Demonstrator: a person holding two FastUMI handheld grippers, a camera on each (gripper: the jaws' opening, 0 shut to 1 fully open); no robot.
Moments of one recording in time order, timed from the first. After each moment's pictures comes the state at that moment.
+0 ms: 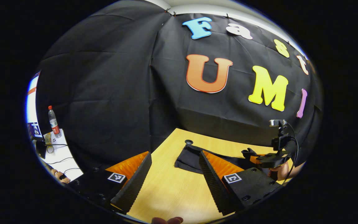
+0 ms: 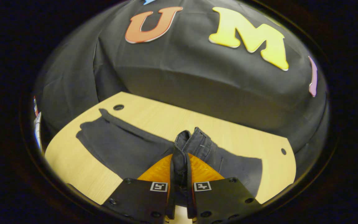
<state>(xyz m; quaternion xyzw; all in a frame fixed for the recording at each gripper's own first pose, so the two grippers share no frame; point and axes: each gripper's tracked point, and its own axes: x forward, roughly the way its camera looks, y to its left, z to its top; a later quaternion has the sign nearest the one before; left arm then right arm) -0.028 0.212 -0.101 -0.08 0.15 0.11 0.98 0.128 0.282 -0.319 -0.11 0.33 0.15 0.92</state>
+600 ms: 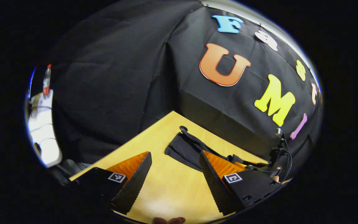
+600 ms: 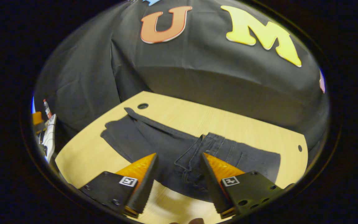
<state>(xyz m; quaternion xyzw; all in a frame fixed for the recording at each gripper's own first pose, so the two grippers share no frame) 0.009 0.193 -0.167 -0.28 0.21 0.06 0.94 0.088 0.294 -0.255 -0.04 0.33 0.24 0.91</state>
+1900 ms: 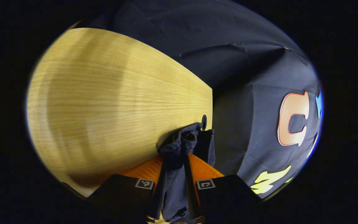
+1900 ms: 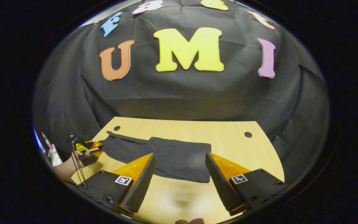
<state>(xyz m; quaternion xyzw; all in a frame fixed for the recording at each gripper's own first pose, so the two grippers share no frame) 0.188 0.169 -0.327 -0.66 0.25 0.13 0.70 0.015 0.084 -0.143 0.03 0.31 0.08 0.95</state>
